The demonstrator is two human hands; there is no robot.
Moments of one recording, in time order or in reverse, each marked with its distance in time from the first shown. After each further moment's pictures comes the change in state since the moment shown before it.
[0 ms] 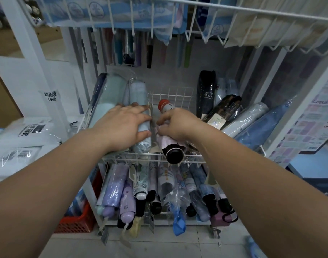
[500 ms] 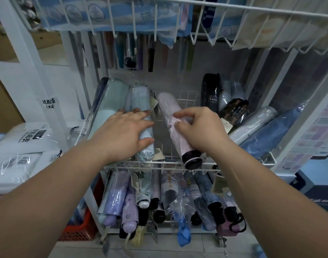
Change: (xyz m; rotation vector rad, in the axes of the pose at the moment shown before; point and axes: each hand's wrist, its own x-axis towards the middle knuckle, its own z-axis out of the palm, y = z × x) left_hand -0.005 -0.001 0.003 -0.062 0.034 -0.007; right_hand -0.028 0.020 -0.007 0.254 0.405 0.000
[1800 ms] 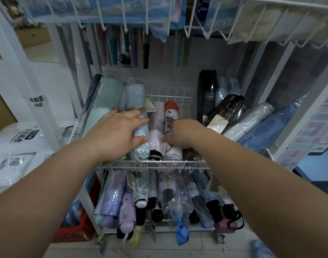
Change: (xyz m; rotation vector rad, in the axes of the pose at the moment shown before) left_hand -0.001 -0.001 -0.001 -0.082 0.011 -0.017; right_hand 0.044 0.012 0.042 -0.780 -0.474 -0.113
